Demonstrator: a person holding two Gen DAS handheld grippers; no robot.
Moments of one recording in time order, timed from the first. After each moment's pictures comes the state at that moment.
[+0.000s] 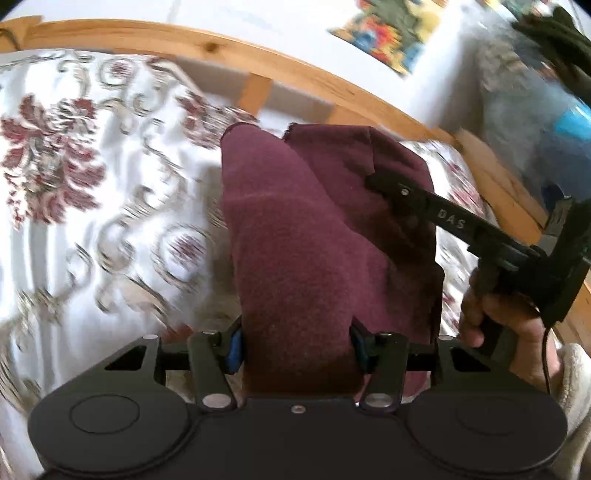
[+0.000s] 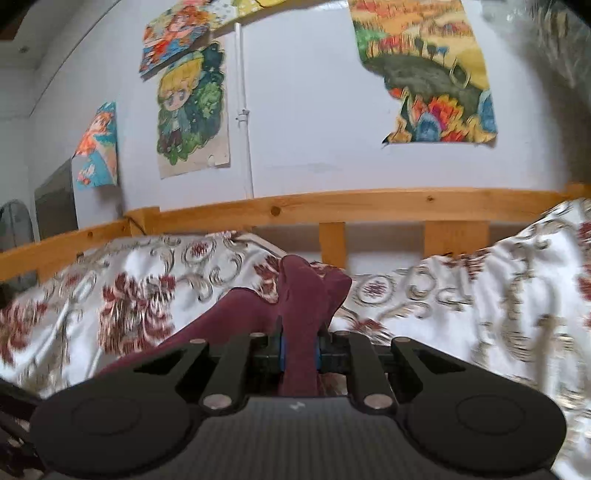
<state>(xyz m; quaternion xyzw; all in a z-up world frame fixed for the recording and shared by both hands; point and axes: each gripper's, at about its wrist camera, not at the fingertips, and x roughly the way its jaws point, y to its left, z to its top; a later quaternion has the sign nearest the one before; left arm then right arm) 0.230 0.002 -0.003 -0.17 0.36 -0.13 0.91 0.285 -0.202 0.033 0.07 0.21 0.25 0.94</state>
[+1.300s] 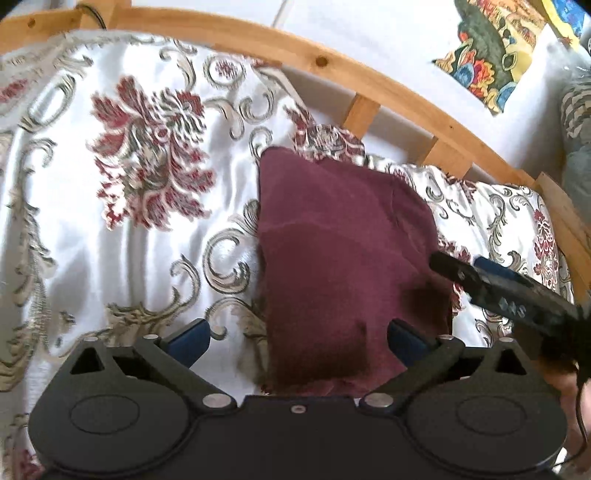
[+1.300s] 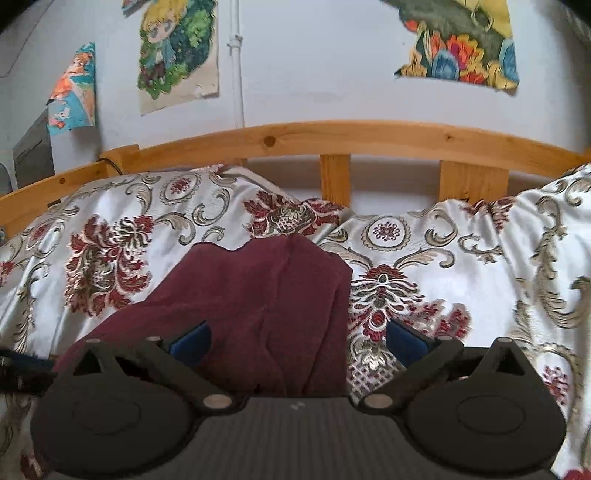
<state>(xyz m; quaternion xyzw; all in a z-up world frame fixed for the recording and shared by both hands) 0.239 0.061 -0.016 -0.19 0.36 -0.01 0.91 0.300 -0.159 -0.001 0.02 0.29 0.23 0.93</state>
